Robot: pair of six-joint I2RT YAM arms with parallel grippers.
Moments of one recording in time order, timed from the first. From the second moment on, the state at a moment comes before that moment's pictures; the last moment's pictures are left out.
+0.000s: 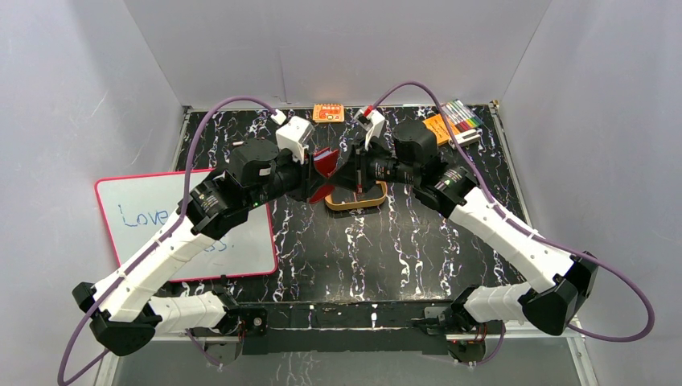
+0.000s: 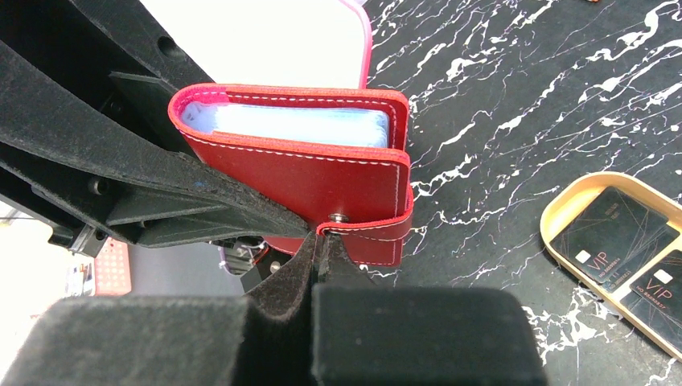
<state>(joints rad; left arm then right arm) -0.85 1.12 1.37 -0.65 -0.03 -0.27 0.80 1.27 1.32 -0.32 -0.44 0.43</state>
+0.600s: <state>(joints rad) -0.85 1.11 1.35 -0.65 0.03 -0.25 0.81 1.27 1.34 -0.41 -0.44 0.41</state>
